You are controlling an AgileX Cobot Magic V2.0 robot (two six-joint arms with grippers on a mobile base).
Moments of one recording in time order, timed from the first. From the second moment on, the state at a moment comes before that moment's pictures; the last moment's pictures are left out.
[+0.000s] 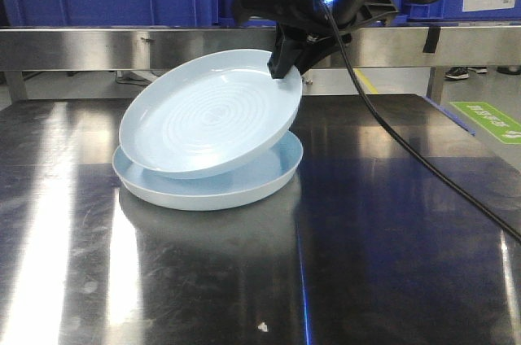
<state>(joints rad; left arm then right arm) -0.08 0.37 -0.52 0.20 0.60 -0.31 0.51 1.79 -1.40 0.03 0.49 0.13</state>
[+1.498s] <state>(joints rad) -0.08 0.37 -0.52 0.20 0.60 -0.31 0.51 1.94 -1.41 0.03 0.56 0.13</state>
